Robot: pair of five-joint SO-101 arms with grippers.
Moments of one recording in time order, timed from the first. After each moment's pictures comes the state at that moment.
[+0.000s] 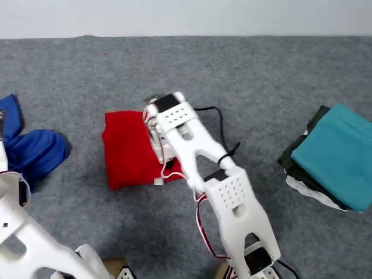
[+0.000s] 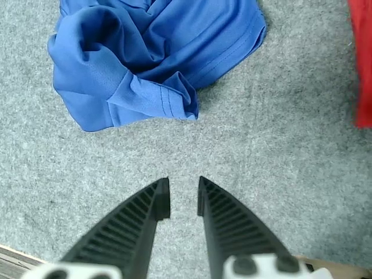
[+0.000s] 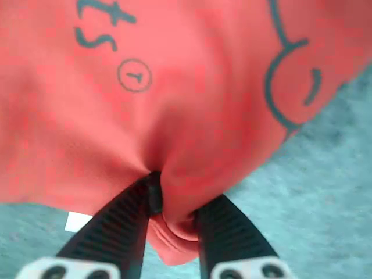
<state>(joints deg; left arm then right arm) -50.4 -40.4 19.1 98.8 -31.0 -31.9 50.8 -41.8 100.5 -3.4</state>
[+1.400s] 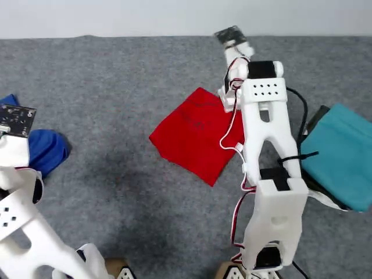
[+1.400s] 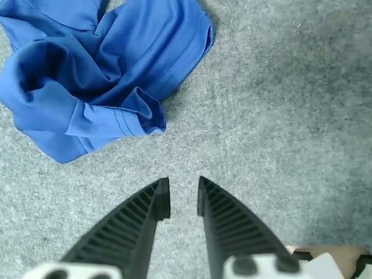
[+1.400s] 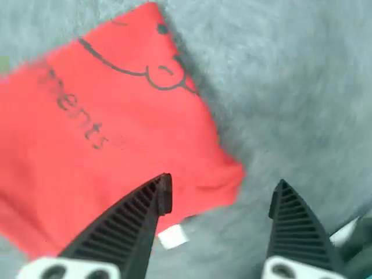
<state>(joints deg) -42.6 -40.4 22.4 98.8 -34.7 -8.9 28.0 -35.9 85.6 6.9</state>
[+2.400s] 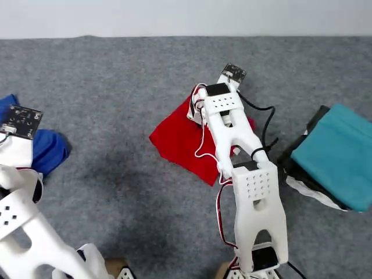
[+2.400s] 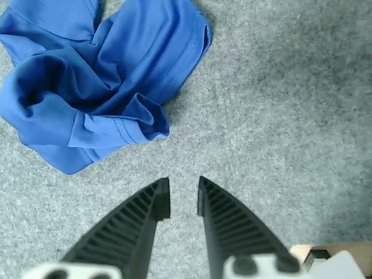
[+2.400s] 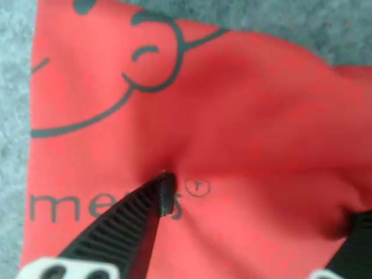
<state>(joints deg) -42.6 -40.4 24.4 96.4 -39.3 -17.6 50.5 -36.4 73.1 -45.4</state>
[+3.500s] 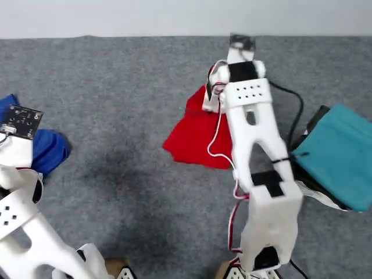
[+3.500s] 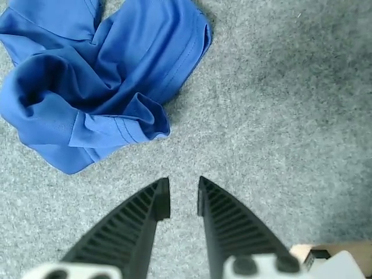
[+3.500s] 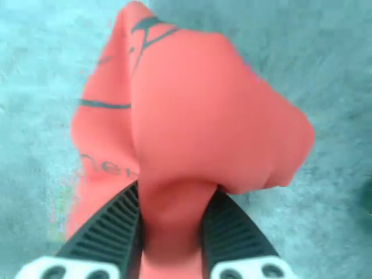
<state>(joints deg) -42.6 -40.4 24.4 96.4 -39.3 -13.6 24.3 -35.3 91.3 -21.9</state>
